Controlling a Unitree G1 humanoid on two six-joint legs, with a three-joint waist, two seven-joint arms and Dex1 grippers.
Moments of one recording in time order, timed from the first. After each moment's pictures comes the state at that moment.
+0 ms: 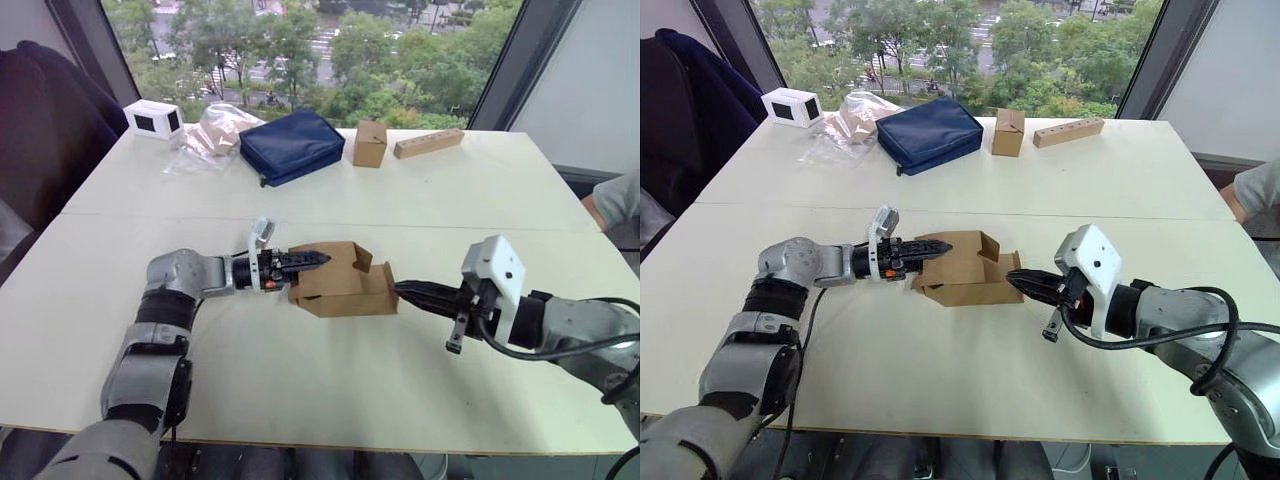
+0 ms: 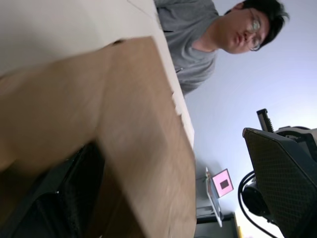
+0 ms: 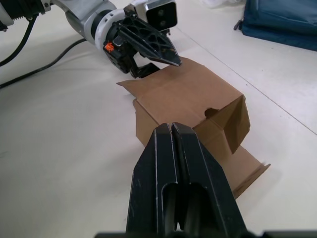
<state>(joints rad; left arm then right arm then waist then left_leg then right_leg) -0.85 0.33 0.05 0.63 -0.73 1.20 -0.99 -0.11 -0.88 -0.25 -0.78 0.88 0.87 0.56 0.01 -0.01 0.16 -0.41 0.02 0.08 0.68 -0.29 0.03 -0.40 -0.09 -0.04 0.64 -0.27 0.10</state>
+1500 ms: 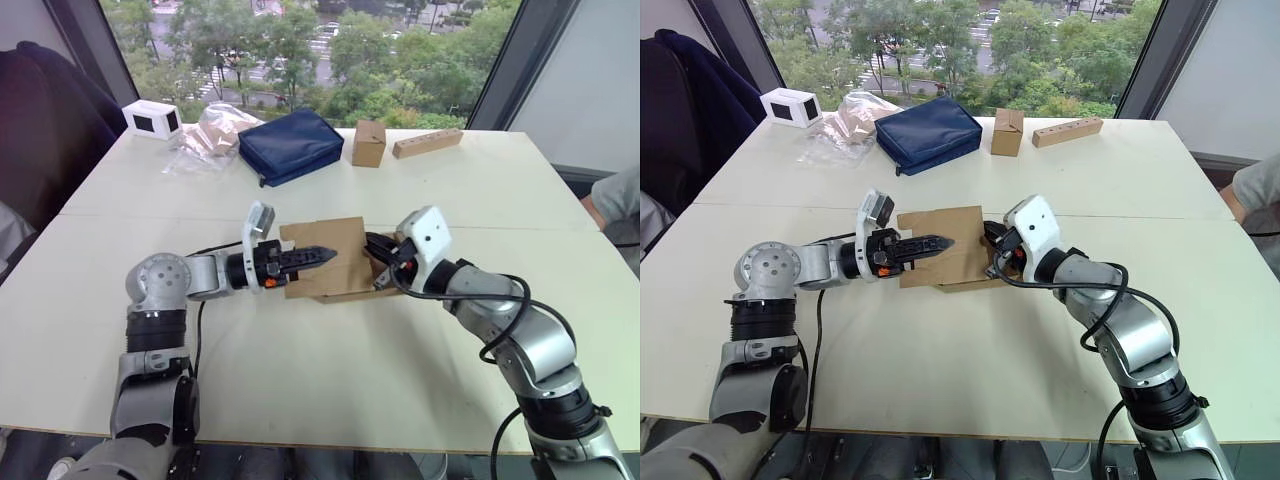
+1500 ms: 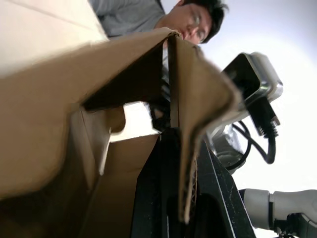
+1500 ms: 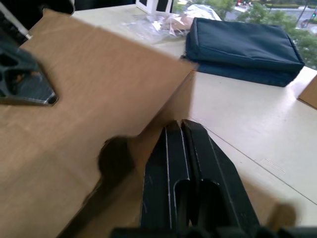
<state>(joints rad) -0.72 0.27 0.27 0.17 -0.97 1.46 -0.78 -0.39 -0.52 0.12 -0.46 0.40 0.65 0.40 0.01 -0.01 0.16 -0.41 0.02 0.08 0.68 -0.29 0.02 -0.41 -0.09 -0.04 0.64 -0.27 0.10</state>
